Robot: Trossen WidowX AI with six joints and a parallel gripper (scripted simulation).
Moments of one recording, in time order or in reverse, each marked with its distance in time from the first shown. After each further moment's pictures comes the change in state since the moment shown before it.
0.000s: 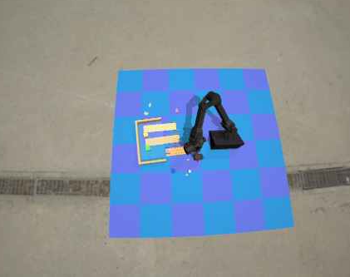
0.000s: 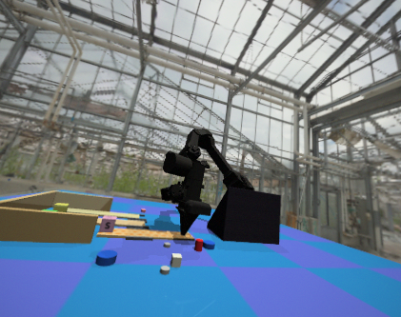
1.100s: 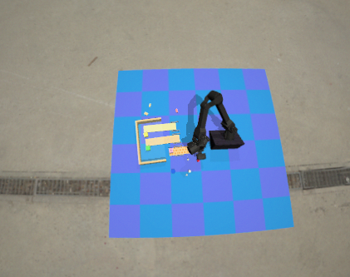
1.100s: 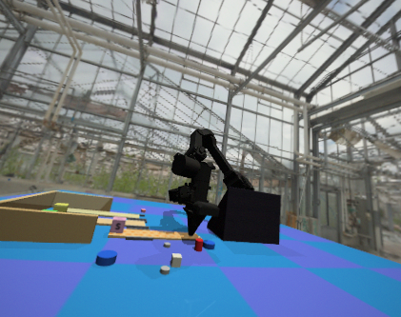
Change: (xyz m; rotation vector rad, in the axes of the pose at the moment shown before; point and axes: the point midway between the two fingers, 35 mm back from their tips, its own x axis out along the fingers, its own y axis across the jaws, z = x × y) arm 0.000 0.000 -0.023 -0.002 0.003 0.001
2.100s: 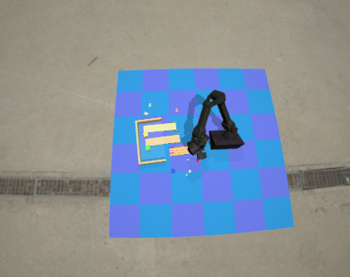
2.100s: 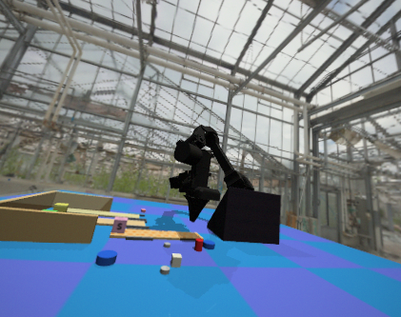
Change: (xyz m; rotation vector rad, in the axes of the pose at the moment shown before) arm -0.039 0.000 0.006 -0.013 0.027 -0.003
